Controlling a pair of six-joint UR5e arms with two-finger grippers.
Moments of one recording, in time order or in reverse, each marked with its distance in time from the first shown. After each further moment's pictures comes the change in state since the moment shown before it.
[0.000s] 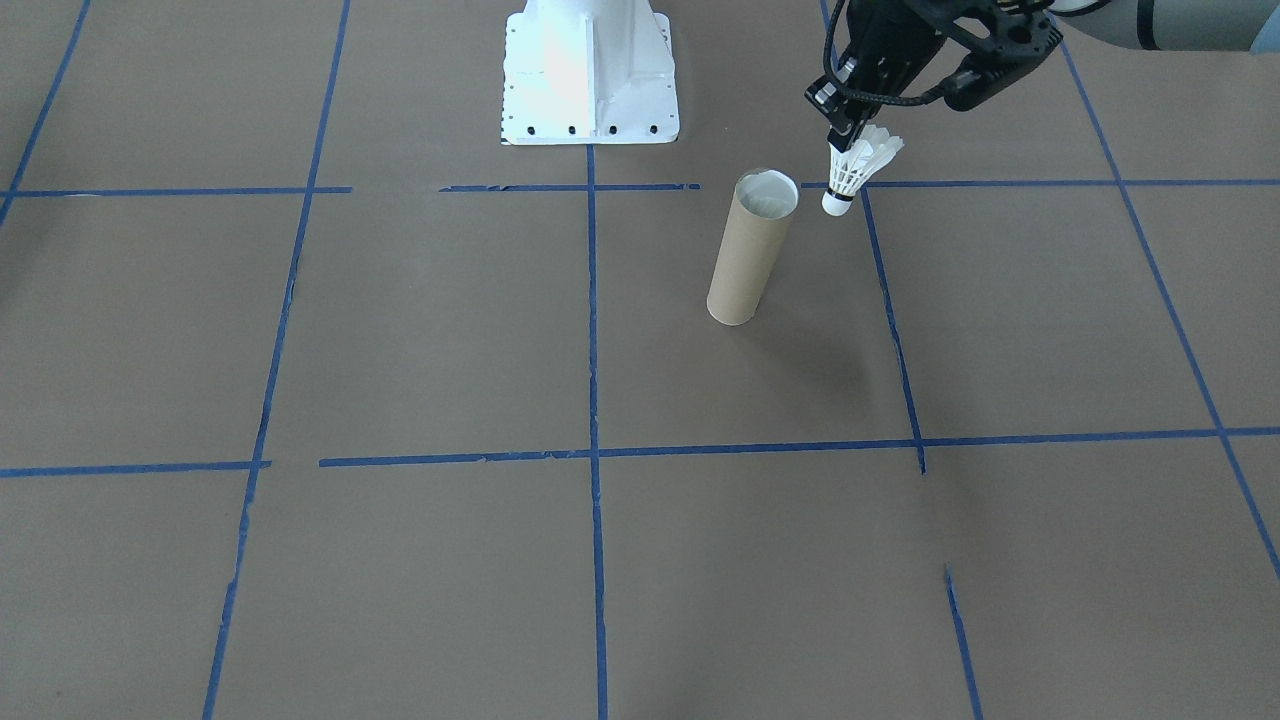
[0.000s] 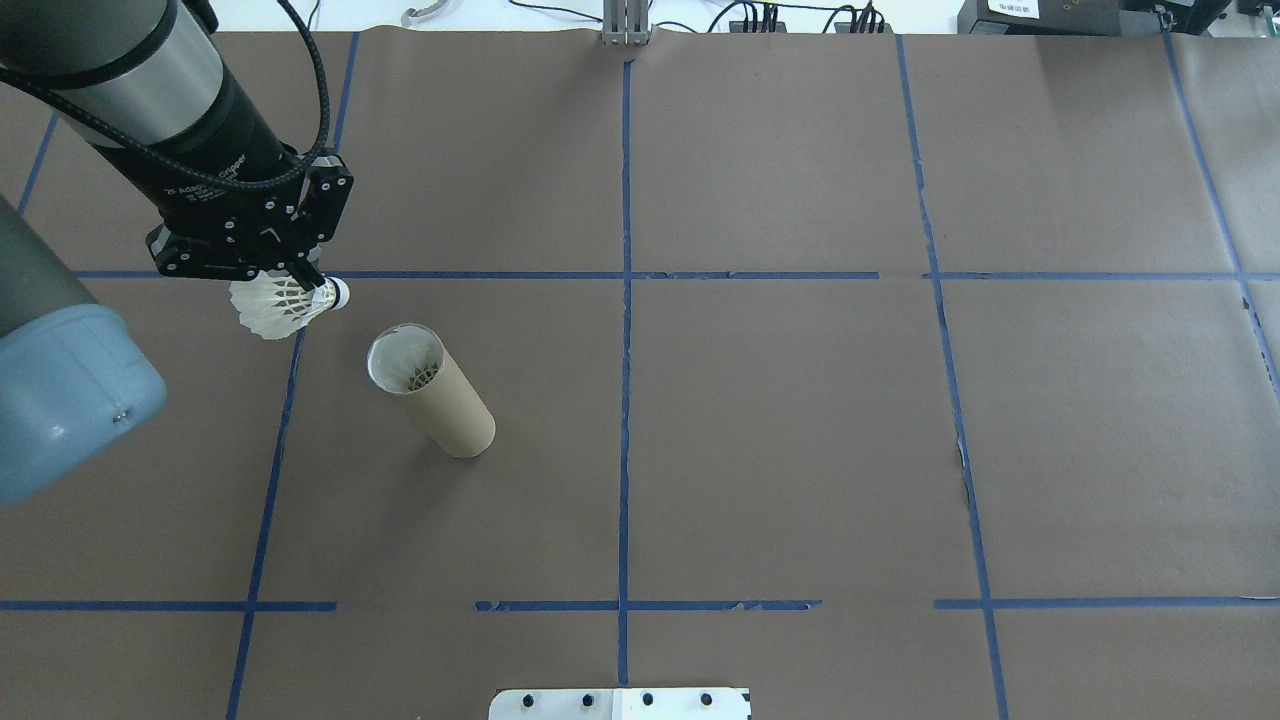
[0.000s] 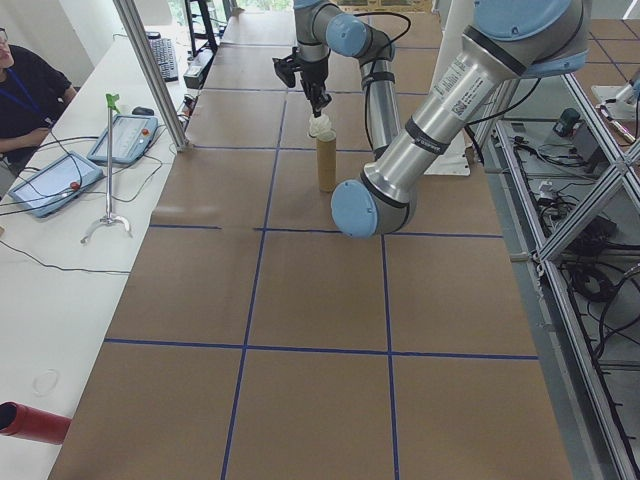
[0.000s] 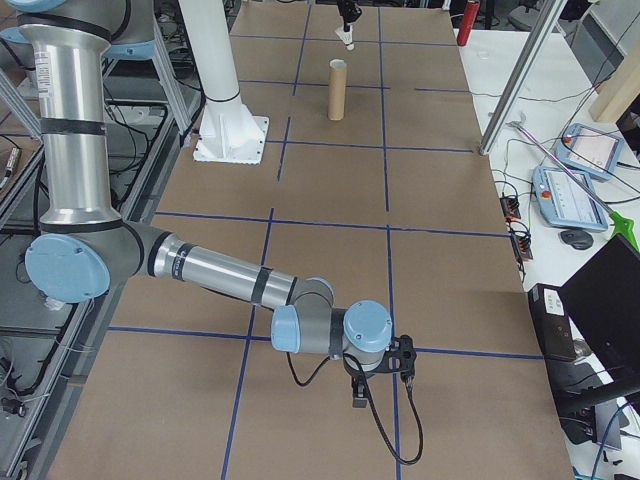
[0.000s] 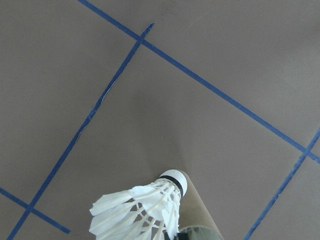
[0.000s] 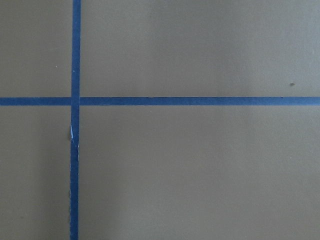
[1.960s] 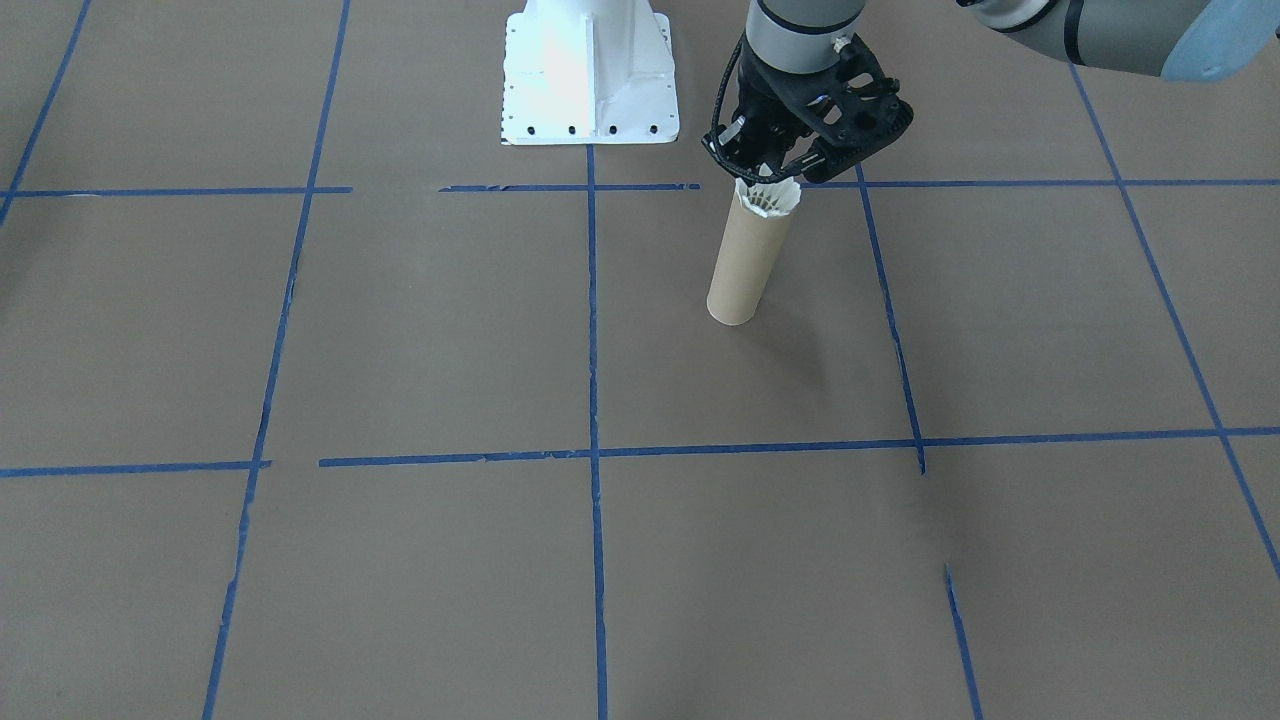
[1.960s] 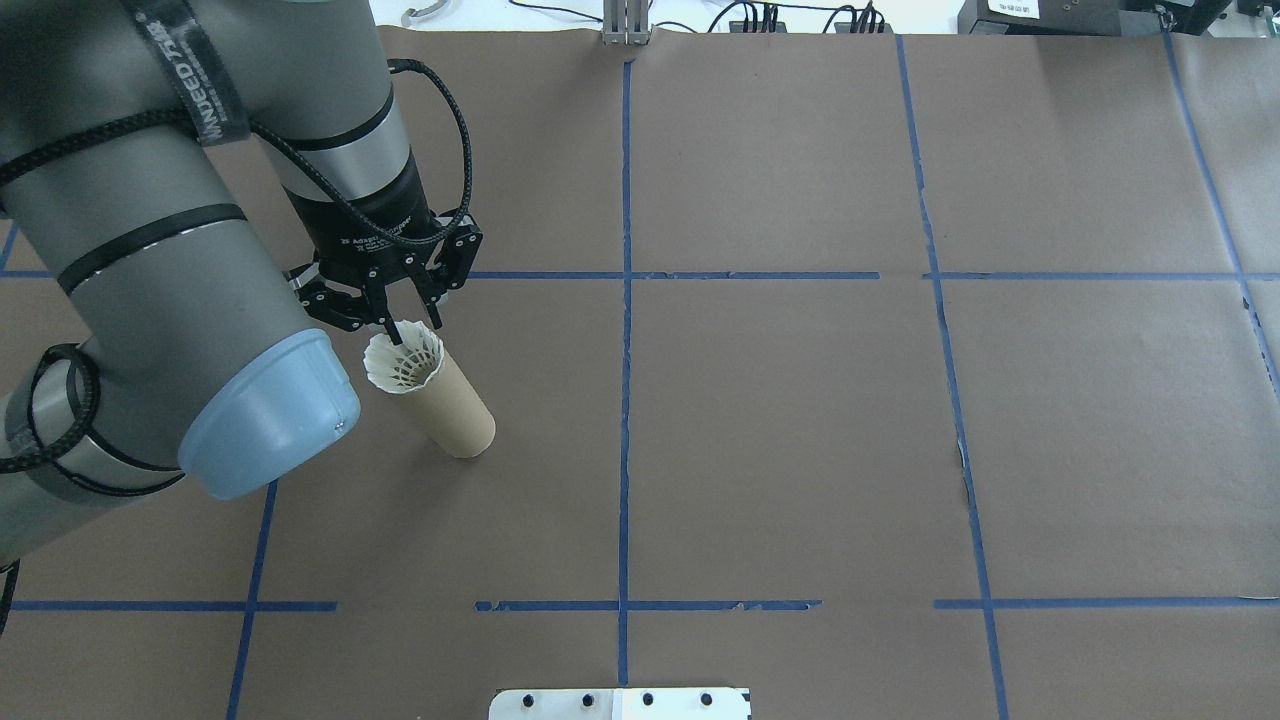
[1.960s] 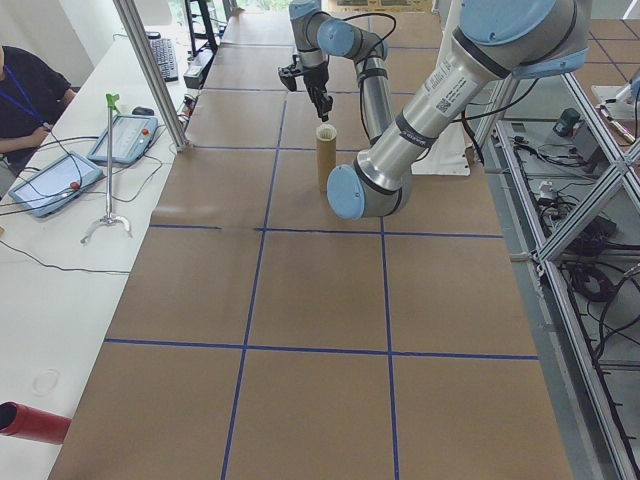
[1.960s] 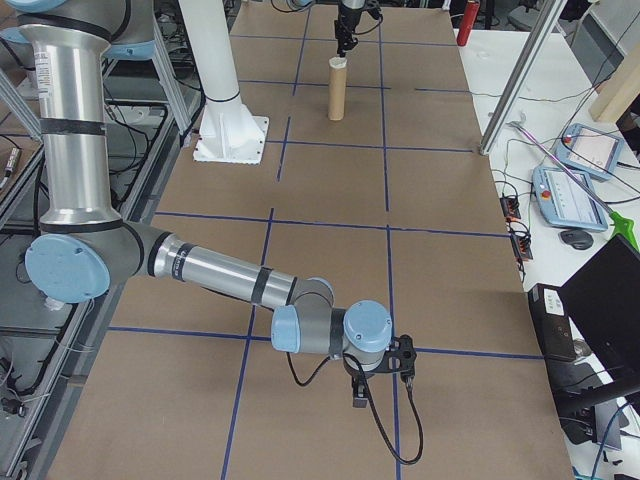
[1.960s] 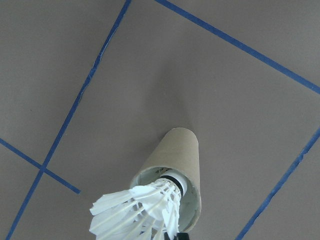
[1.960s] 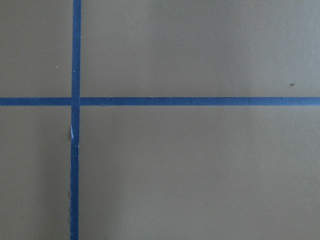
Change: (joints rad) left arm 0.113 -0.053 0.176 -0.078 0.010 0.027; right arm 0.000 0.000 0.000 0.000 0.000 0.000
